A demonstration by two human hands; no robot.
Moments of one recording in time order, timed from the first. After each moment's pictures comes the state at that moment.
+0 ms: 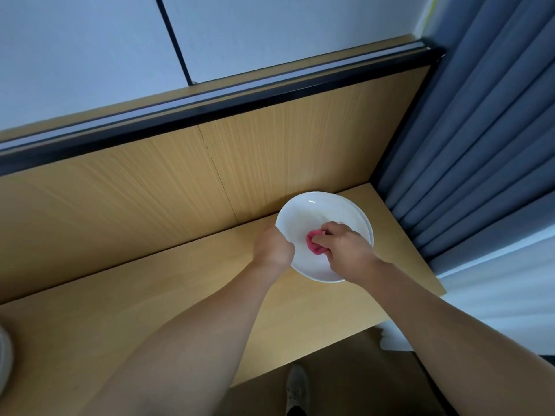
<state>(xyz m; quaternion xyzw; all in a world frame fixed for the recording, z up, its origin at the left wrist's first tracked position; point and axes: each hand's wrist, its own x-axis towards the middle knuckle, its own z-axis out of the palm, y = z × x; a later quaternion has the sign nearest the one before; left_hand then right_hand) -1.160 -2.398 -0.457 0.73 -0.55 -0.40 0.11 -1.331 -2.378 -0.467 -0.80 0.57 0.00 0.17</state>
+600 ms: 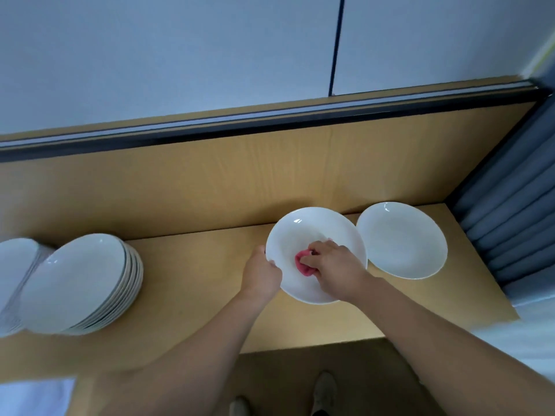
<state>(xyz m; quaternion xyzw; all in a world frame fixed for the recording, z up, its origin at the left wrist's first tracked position) -0.991 -2.270 -0.427 0.79 -0.40 -0.39 0.26 -1.161 -2.314 -0.423 -0.90 0.42 0.03 0.15</state>
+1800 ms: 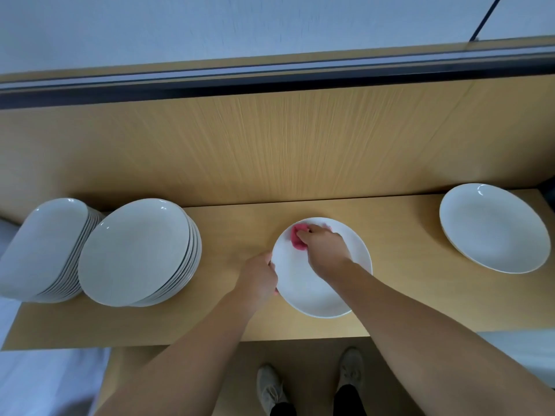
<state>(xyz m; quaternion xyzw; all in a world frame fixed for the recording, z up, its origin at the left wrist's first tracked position) -0.831 -2.218 -0.480 0.76 -0.39 -0.47 0.20 -0.976 -2.302 -0.485 -0.85 0.48 0.04 0.20</state>
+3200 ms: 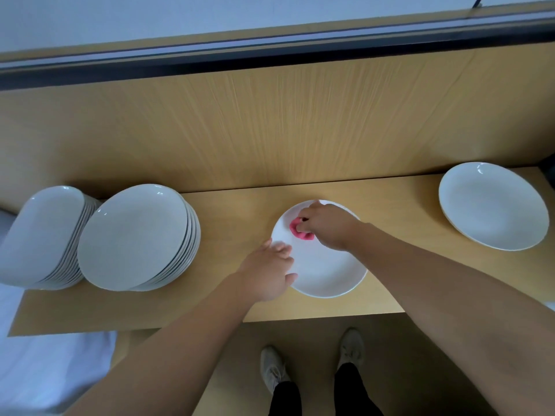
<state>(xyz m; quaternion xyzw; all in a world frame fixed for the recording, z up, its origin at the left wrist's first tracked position) -0.830 -2.212 -0.481 0.54 -0.79 -0.22 -0.17 -0.996 -2.330 -0.472 -0.96 0.24 0.14 0.07</state>
